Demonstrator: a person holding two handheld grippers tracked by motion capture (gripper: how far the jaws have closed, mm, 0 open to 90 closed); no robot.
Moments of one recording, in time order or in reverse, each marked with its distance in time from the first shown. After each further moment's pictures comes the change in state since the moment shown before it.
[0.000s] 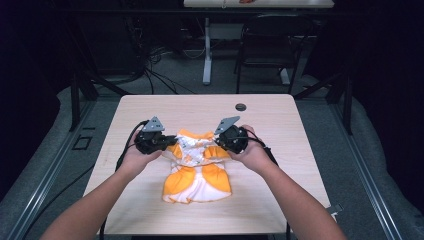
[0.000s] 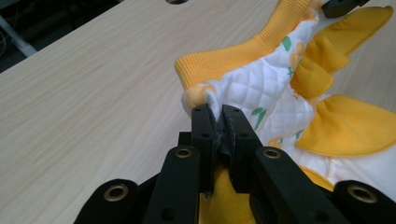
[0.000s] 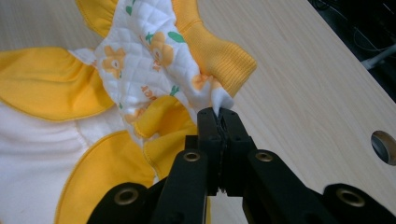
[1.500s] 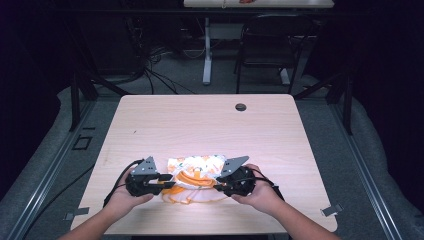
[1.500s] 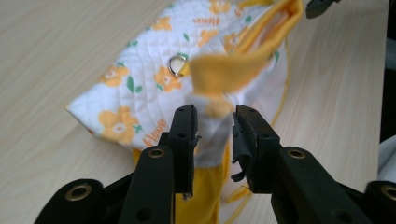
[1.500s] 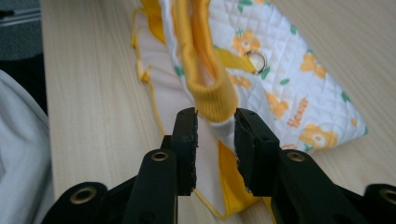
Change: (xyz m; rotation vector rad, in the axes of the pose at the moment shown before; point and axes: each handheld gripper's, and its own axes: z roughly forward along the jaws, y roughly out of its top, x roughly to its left) left arm -0.068 -0.066 -0.039 0.019 -0.182 0.033; right arm 0.083 -0.060 -0.023 -0.031 0.234 0.019
